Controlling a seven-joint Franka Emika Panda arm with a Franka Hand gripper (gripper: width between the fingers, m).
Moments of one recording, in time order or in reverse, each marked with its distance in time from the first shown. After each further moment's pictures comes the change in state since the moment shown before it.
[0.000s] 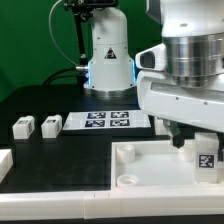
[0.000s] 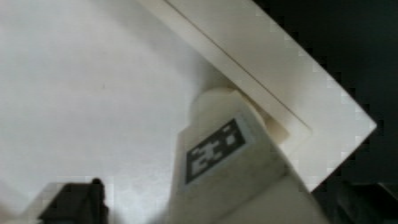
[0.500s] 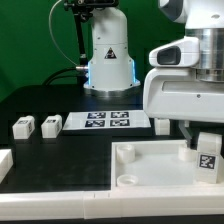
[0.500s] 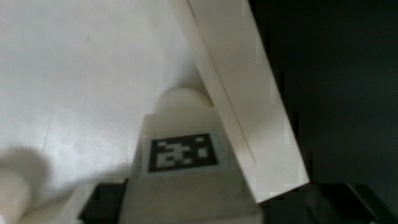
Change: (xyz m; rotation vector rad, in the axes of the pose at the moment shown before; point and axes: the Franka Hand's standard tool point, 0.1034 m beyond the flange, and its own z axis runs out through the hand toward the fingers) arm -0.002 -0.009 0.000 0.013 0.025 -0.161
